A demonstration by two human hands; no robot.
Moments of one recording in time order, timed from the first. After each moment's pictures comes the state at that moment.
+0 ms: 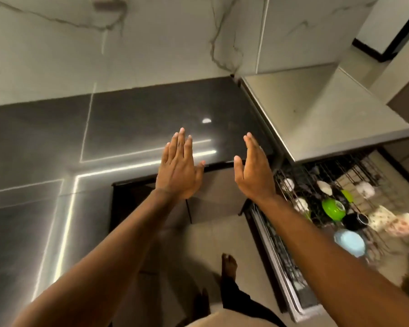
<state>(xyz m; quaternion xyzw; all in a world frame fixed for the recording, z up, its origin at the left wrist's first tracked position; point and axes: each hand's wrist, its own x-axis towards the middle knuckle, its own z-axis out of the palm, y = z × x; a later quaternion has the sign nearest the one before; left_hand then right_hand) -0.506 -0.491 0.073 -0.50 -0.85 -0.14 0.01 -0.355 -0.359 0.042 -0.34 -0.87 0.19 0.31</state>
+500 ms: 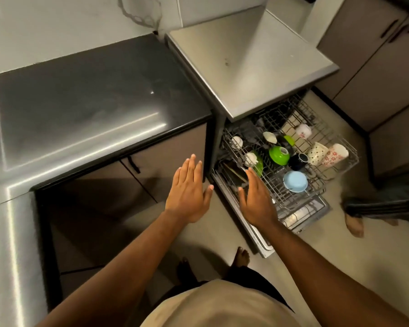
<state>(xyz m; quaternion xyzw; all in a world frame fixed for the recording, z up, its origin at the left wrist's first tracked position) -0.338 -0.466 -0.013 -0.63 -0.76 -0.10 -0.14 -0.145 -0.396 -0.059 -0.53 -0.80 0.22 0.14</state>
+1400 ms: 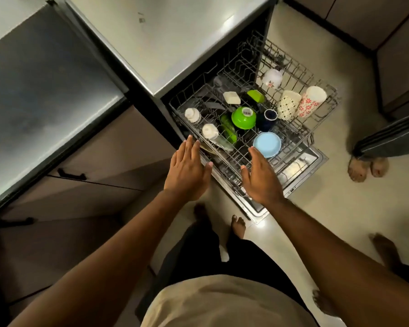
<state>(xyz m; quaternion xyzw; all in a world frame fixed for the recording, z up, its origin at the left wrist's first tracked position) -0.159 -0.322 -0.057 -0.64 -0.74 -0.01 -0.23 0.040 -0.291 -0.129 -0.59 -0.72 0.32 0.14</state>
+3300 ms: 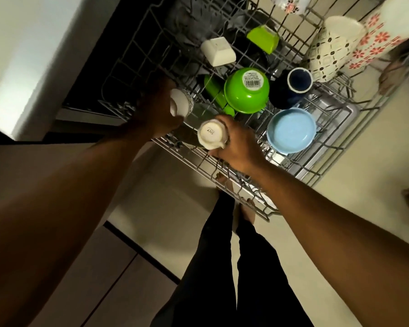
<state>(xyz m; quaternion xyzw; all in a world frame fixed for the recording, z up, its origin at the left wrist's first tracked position) -0.257 -0.043 -0.310 -0.65 -0.70 0.05 -0.28 -0.046 -0.108 -0.342 -0.59 -0.64 0.46 0.16</state>
